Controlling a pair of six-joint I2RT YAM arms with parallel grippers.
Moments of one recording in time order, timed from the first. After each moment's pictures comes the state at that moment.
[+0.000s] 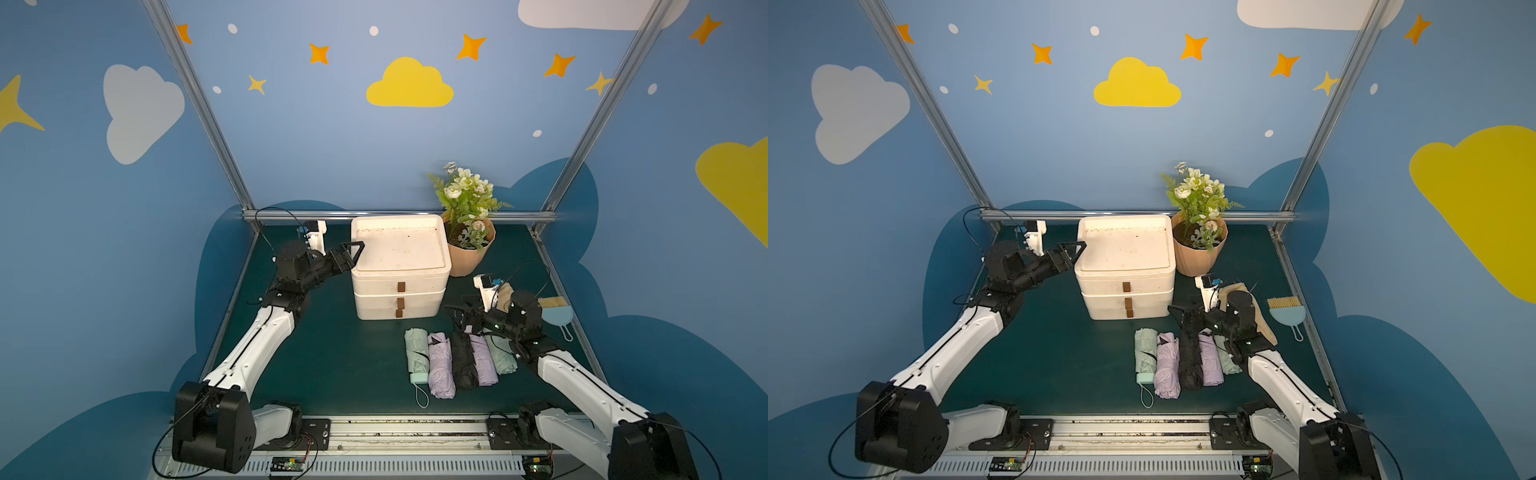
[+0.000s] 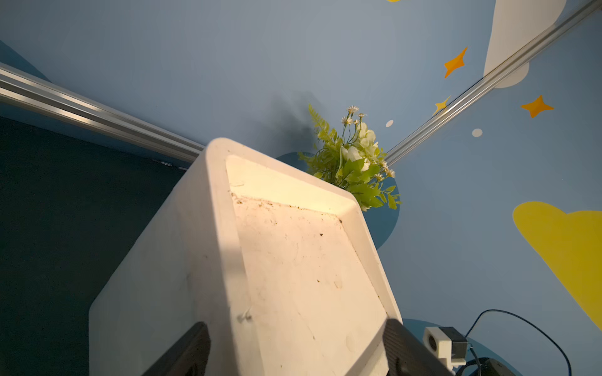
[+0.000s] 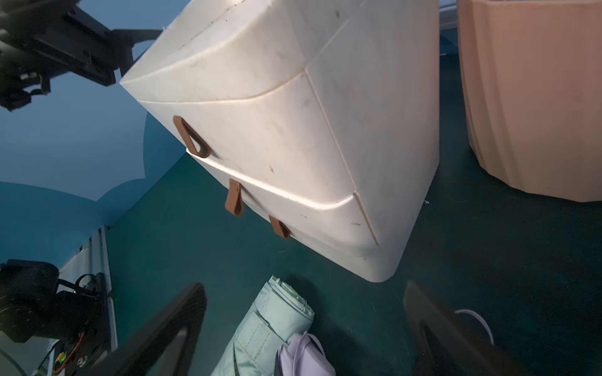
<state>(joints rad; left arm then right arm) -0.16 1.29 0.96 0.13 0.52 -0.70 0.31 1.06 0.46 0.22 -0.60 0.21</state>
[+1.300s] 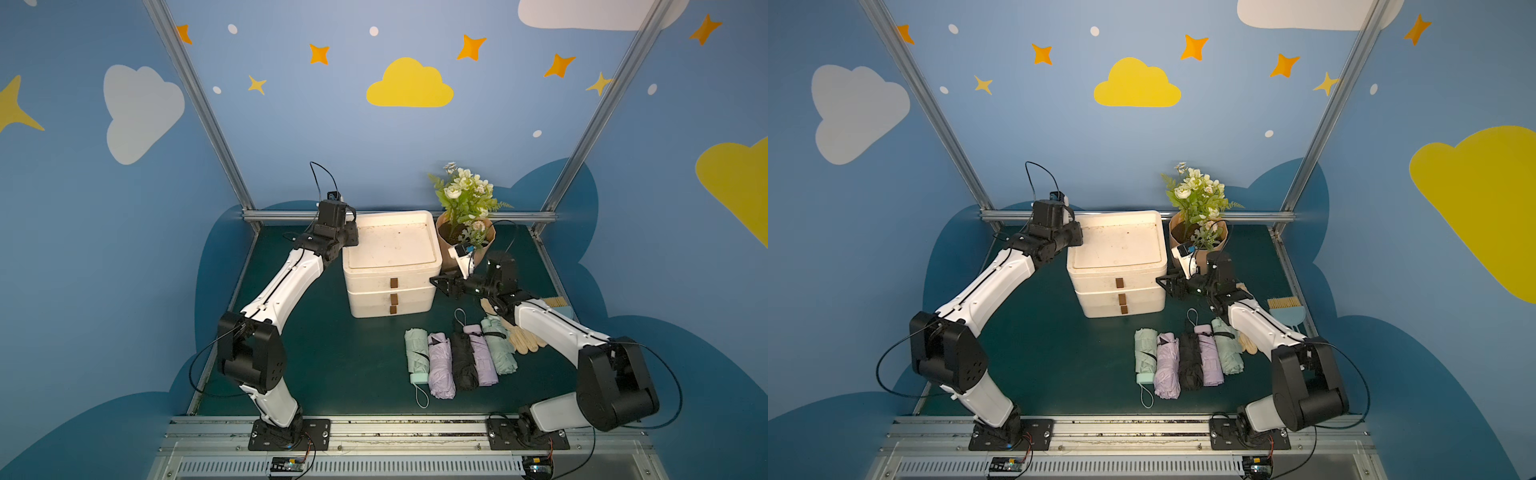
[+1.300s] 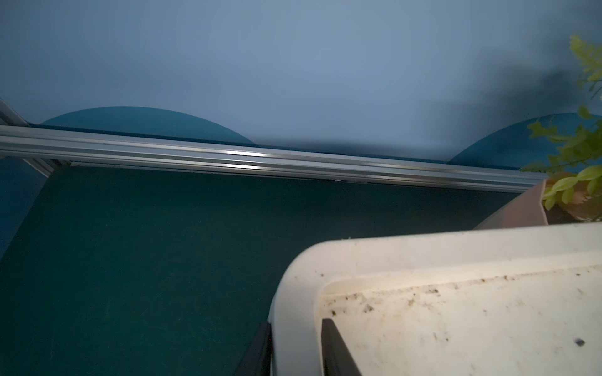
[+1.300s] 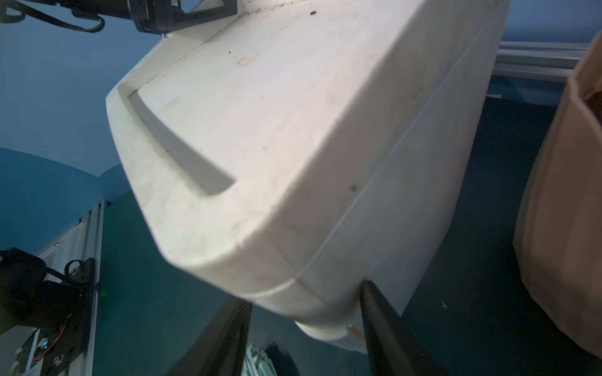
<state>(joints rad) -0.27 1.70 1.56 -0.45 -0.17 -0.28 0.35 1.49 0.90 0.14 -0.67 0.07</state>
